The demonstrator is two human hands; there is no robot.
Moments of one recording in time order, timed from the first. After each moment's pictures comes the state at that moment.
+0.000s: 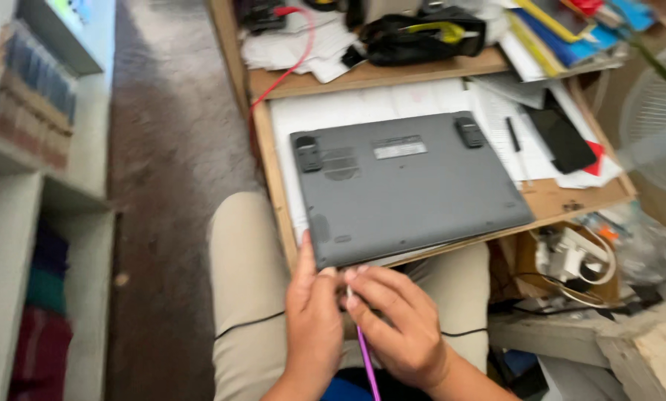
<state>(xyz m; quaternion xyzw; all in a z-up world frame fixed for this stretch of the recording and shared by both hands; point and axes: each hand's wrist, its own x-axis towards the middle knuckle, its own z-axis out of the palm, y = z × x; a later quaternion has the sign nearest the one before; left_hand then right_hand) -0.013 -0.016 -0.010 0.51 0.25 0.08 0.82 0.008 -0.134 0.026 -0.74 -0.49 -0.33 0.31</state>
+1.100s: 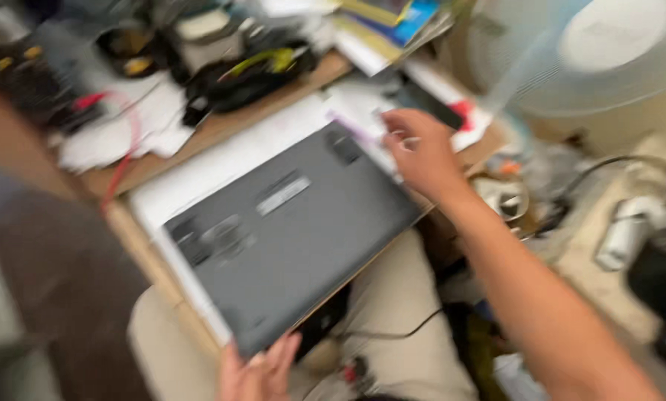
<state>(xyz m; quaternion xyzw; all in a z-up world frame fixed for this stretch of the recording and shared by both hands) 0.002 0.000 -0.137 0.09 0.04 0.03 1.00 0.235 -0.316 0.008 -0.93 -0.13 -0.17 0.30</state>
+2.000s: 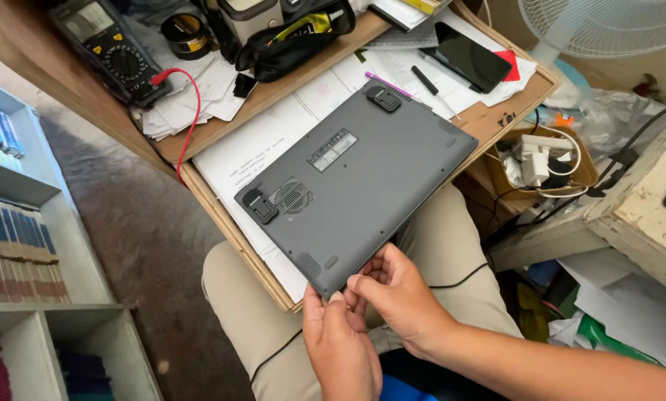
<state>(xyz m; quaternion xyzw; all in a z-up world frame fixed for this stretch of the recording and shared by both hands) -0.021 -0.061 0.046 0.31 0.34 0.07 0.89 0.006 -0.131 0.037 -0.56 0.17 0.09 0.80</state>
